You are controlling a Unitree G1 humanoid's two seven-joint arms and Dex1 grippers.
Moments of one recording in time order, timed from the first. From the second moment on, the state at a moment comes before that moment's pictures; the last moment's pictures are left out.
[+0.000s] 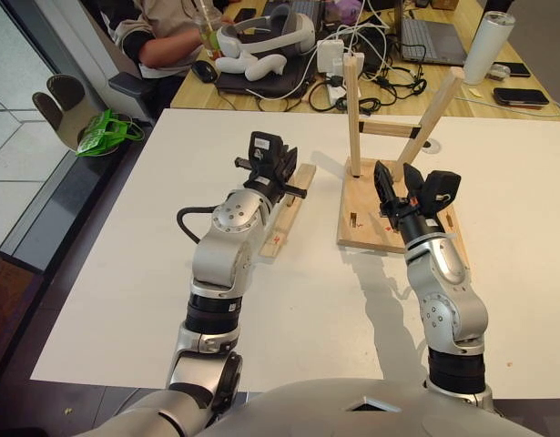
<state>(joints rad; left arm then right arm) -0.34 0.10 -0.08 -0.23 -0.13 0.66 -0.11 0.00 0.06 0.06 -0.41 0.30 0.37 0.06</state>
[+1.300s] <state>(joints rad) -0.76 0.00 0.08 0.00 -0.12 0.51 0.02 -0.02 0.06 0.08 -0.38 0.30 0.37 0.08</state>
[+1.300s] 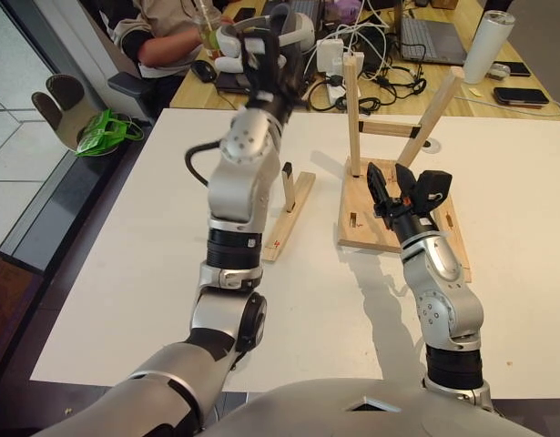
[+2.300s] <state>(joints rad) -0.62 0.02 0.01 0.01 -0.05 0.68 0.00 -0.02 0.05 0.08 -0.38 0.31 0.37 0.08</state>
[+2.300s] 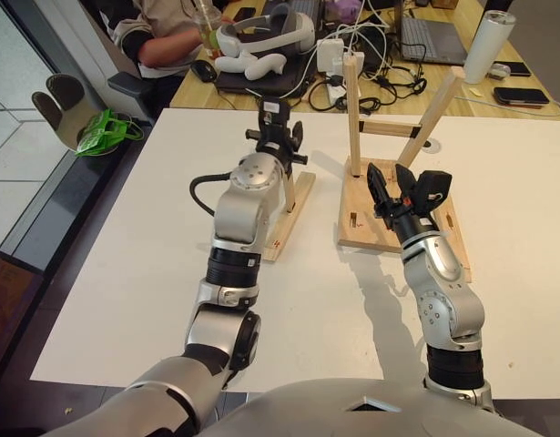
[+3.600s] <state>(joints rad) -0.36 0.41 -0.41 -0.51 0.01 0.85 -0.29 -0.01 0.06 0.06 -0.39 0.30 0.37 0.06</state>
